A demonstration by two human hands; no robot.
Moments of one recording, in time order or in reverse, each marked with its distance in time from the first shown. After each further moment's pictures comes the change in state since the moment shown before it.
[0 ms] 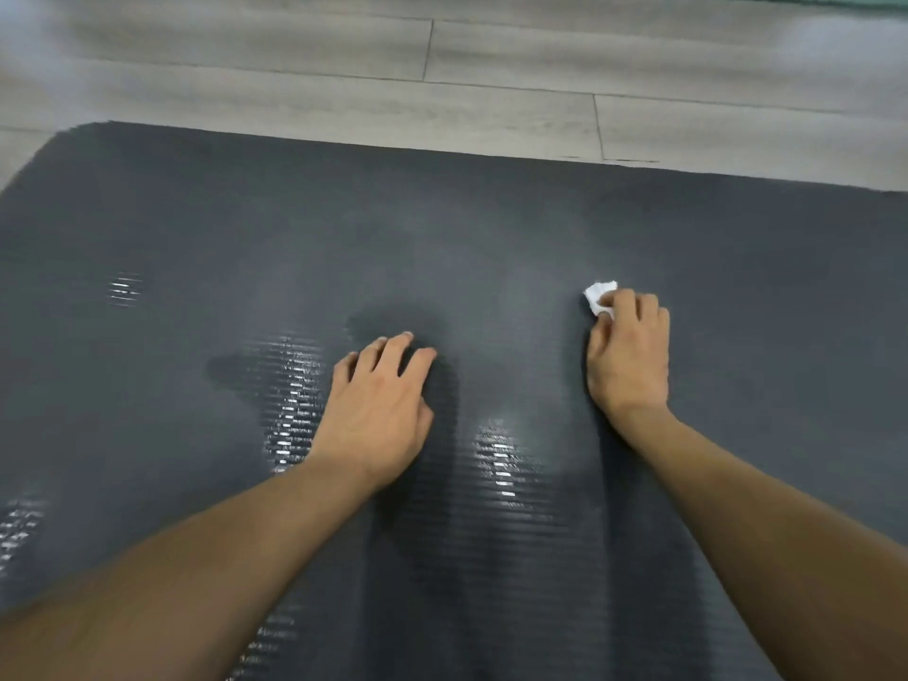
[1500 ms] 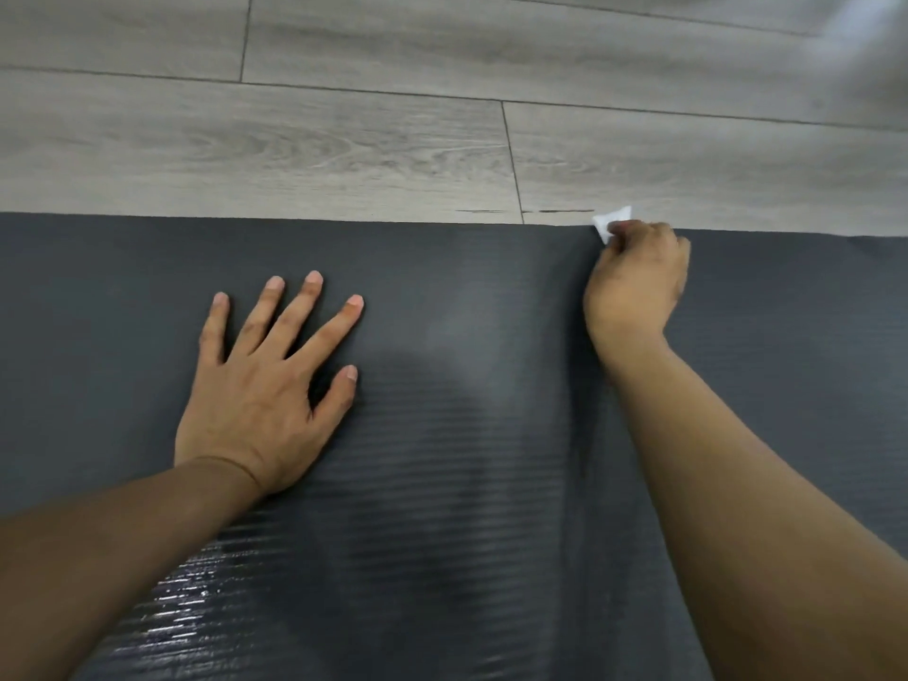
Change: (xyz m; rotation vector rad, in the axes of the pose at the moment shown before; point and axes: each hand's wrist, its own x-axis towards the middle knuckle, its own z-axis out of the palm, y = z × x) left_hand 0.253 -0.017 0.020 0.064 0.122 0.125; right_hand 0.240 0.065 0.062 -0.130 0.111 0.449
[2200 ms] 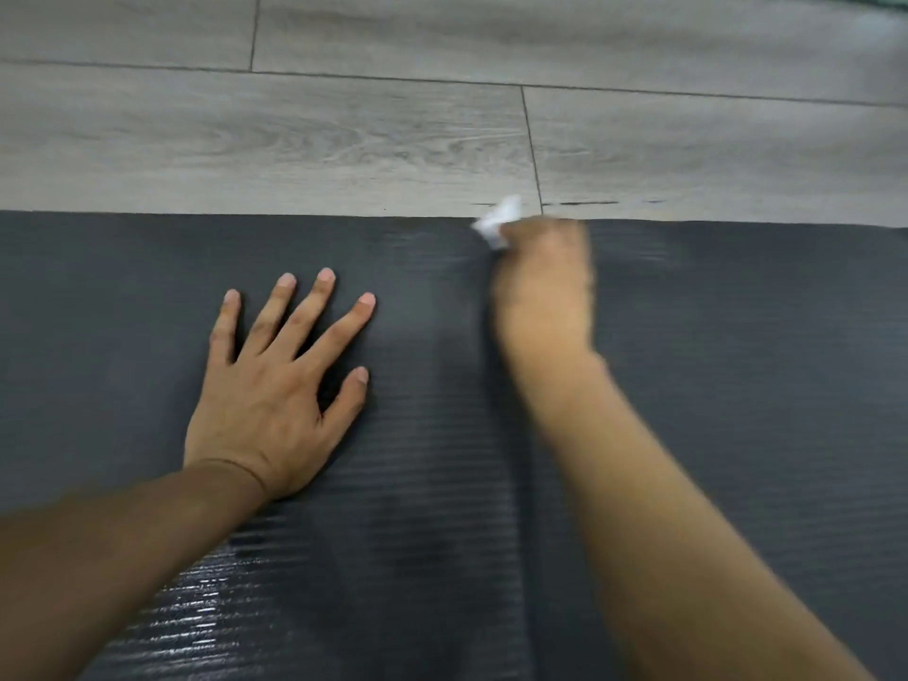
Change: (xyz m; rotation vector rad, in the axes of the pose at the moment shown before) left_hand 0.000 0.001 -0.001 -0.003 -0.010 0.024; right_hand -0.057 -0.067 0.005 0.017 -0.207 -0.310
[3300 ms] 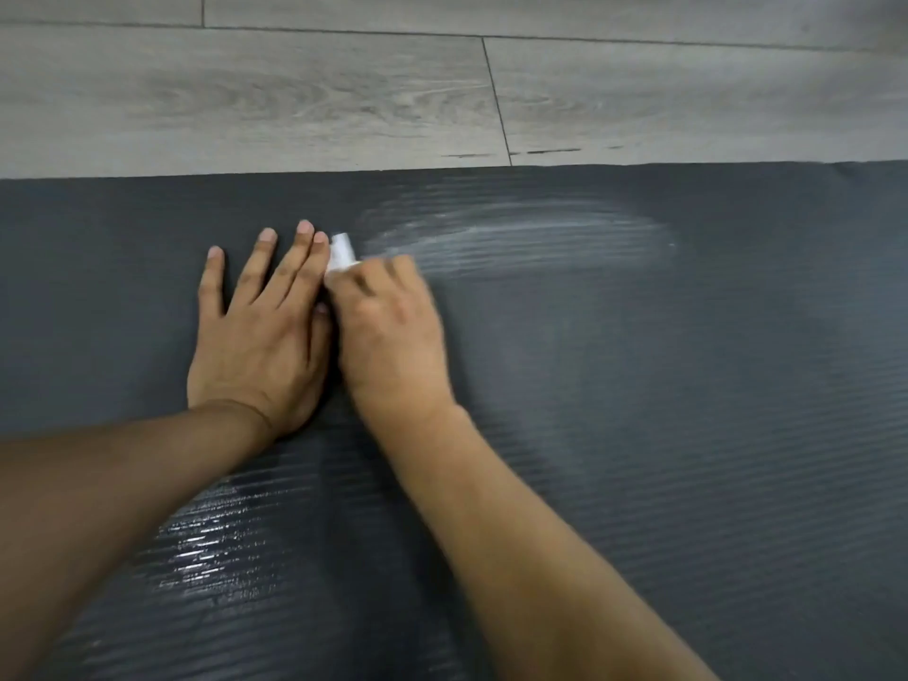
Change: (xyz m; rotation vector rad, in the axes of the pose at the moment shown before) left_hand 0.003 -0.001 0.004 -0.086 0.035 -0.026; right_hand -0.095 -0.065 0.021 0.056 0.027 -0.305
